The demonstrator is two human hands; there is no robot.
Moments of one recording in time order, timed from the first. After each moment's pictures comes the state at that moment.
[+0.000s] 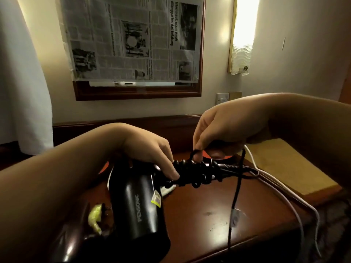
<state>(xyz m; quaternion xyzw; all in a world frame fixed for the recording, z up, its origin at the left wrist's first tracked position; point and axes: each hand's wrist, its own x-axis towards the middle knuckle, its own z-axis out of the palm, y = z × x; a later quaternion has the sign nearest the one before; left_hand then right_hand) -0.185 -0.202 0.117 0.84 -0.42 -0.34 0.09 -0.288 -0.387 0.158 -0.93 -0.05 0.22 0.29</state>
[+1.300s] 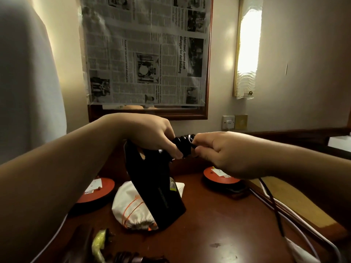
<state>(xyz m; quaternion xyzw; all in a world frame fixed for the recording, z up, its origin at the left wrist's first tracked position) -0.161 -0.197 0.185 0.90 -0.42 -0.05 0.05 -0.298 -0.371 0.148 -0.99 -0.08 -0.09 0.12</state>
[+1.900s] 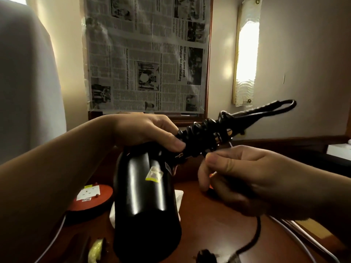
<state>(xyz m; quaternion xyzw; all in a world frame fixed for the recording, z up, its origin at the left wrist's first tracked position) -0.174 -0.171 0.196 0.75 -0.54 -0.25 0.29 -0.345 -0.380 0.140 -0.79 -0.21 0.11 0.56</state>
